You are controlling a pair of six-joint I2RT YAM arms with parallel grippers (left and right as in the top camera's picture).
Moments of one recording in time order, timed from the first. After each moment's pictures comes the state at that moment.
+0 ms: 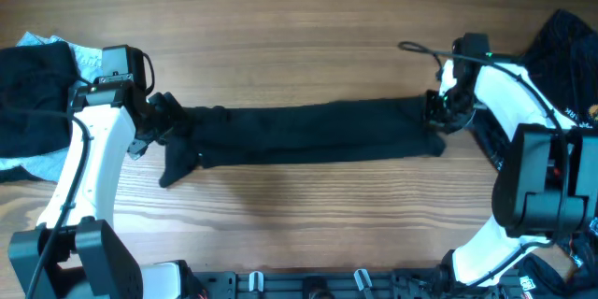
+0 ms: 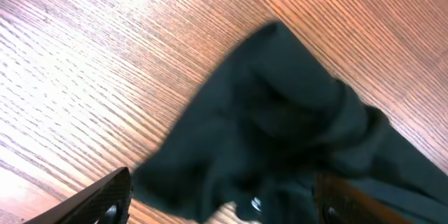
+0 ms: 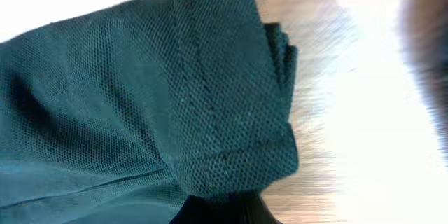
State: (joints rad) left arm 0.12 1.53 1.10 -0.94 -0.03 -0.55; right arm -0.08 1.88 1.26 -0.96 -0.07 0.13
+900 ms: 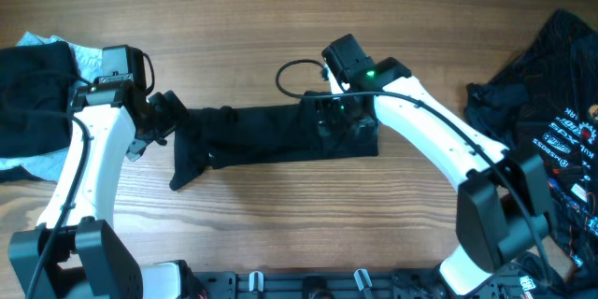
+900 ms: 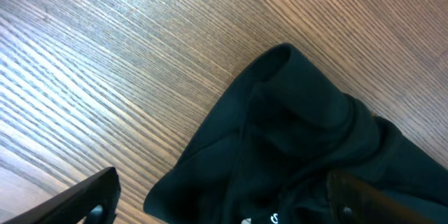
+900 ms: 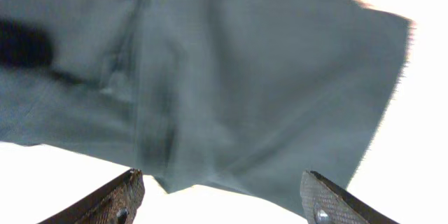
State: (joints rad) left arm 0.12 1.53 1.10 -0.94 -0.03 -0.55; right arm 0.51 1.80 1.33 -0.90 -0.05 0.29
